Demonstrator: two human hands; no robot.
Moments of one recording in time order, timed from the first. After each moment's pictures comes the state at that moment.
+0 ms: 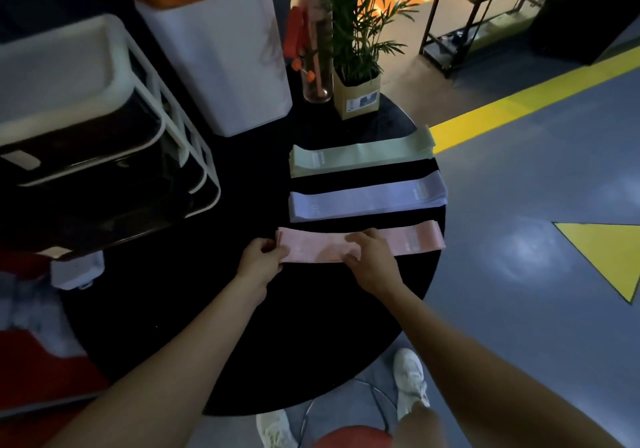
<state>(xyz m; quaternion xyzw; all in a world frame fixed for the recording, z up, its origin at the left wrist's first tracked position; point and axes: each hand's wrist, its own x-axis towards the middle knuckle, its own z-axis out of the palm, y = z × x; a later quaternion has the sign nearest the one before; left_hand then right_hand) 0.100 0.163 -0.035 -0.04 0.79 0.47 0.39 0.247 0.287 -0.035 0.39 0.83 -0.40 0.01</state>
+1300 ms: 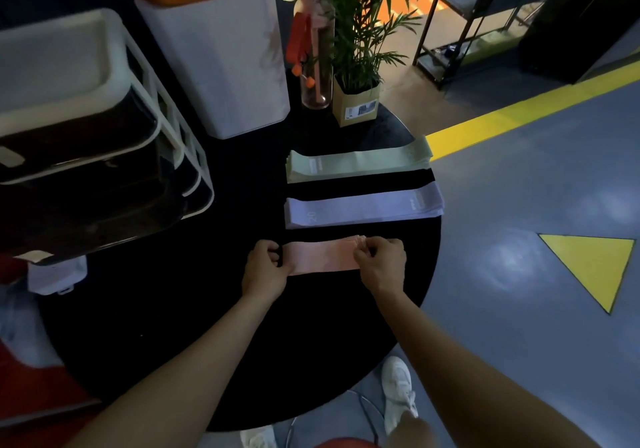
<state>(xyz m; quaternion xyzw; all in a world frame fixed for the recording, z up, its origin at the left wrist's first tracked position) 0.105 0.162 -0.040 0.13 0.88 0.33 0.30 0.240 0.293 -0.039 0.54 0.72 -0.42 -0.09</state>
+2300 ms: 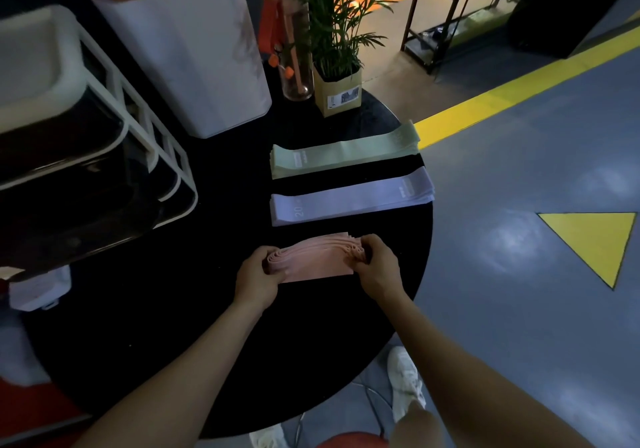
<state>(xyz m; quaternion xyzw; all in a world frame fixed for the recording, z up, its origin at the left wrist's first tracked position) 0.121 0.162 -0.042 0.16 0.86 0.36 0.32 0.264 0.294 -0.060 0.48 0.70 -0.52 -0.10</state>
